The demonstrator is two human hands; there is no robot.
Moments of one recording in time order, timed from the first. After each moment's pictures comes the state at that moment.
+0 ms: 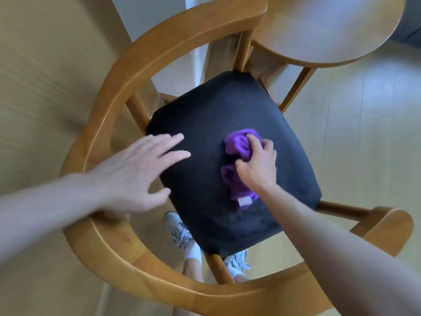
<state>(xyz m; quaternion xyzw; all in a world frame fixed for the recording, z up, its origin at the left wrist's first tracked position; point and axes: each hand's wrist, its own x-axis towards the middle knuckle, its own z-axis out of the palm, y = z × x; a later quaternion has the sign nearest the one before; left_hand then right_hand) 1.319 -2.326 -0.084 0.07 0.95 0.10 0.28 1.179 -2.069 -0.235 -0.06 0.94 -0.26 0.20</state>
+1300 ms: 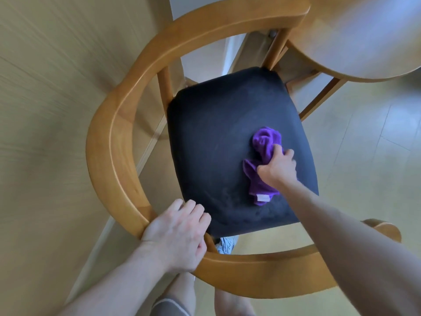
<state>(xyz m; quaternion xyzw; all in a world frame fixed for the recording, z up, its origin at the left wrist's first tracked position) 1.420 -2.161 -0.111 0.02 0.97 0.10 0.22 1.165 -2.026 -0.233 -0.10 0.94 -0.09 0.31</state>
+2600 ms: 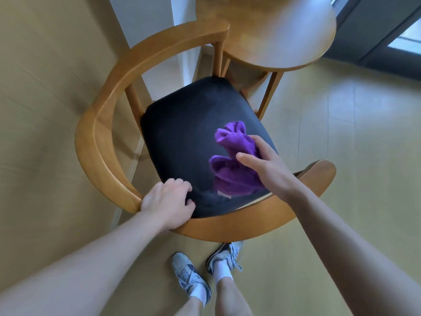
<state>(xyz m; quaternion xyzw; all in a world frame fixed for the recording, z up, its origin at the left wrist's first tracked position) 1.415 -2.143 -0.107 -0.18 0.93 0.20 0.24 1.261 -1.957 -0.050 -0.16 0.77 -0.50 0.36</state>
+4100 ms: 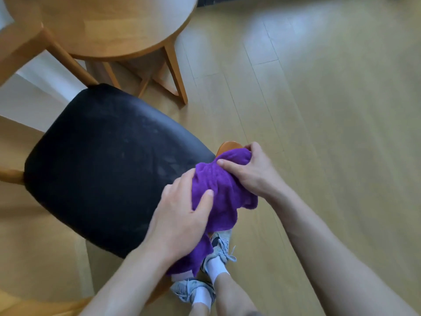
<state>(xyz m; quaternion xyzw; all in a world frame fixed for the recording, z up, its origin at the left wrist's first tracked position) 1.290 -1.974 -0.086 -0.08 0.88 0.42 0.22 1.211 -1.788 -0.113 0.19 0.84 -0.45 0.25</state>
